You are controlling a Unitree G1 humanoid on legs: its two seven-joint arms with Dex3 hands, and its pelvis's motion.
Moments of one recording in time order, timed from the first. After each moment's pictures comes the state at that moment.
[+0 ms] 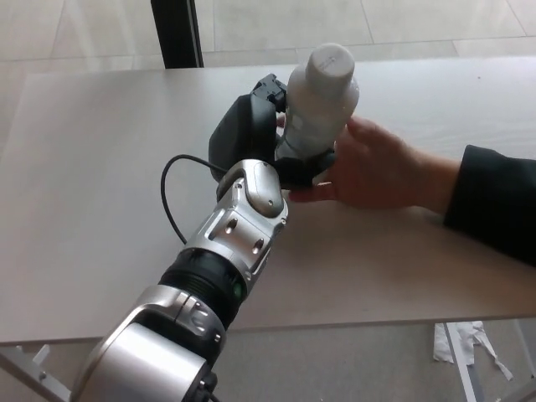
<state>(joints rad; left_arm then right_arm) -0.86 -0.10 -0.24 1.01 0.27 0.14 0.51 0.44 -0.36 -0.75 0.10 0.47 0.00 0.21</state>
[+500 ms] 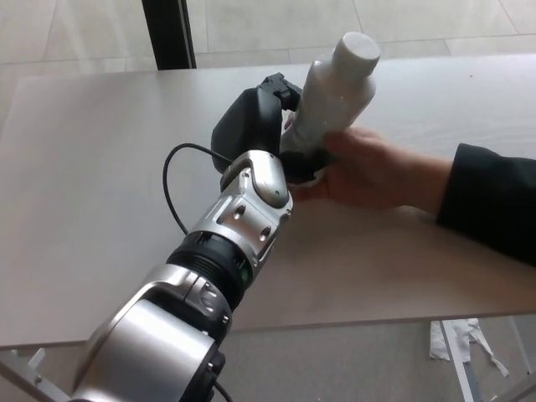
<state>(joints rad) -0.94 -0.10 -0.26 1.10 0.27 0.14 0.50 0.44 -0.36 -0.73 0.06 0.47 0.03 0.19</state>
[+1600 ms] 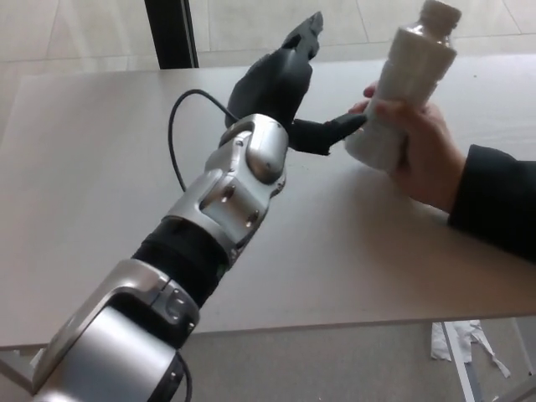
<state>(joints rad) -0.83 0.10 -0.39 0.66 0.25 0.23 0.21 0.44 -0.36 -0.73 0.05 0.47 0.04 0.18</state>
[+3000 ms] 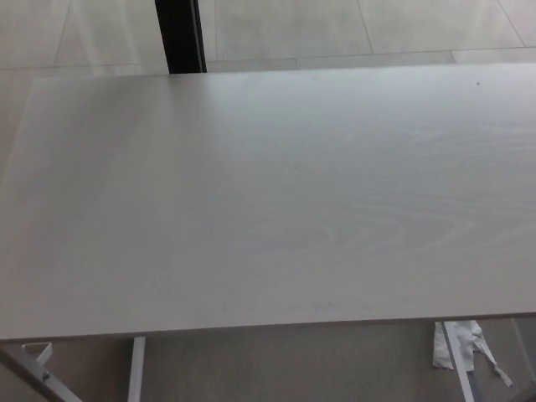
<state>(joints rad) 0.40 0.51 0.73 0.22 -0.13 0.16 -0.21 0.45 -0.40 -0.79 0.19 0.48 0.04 0.21</state>
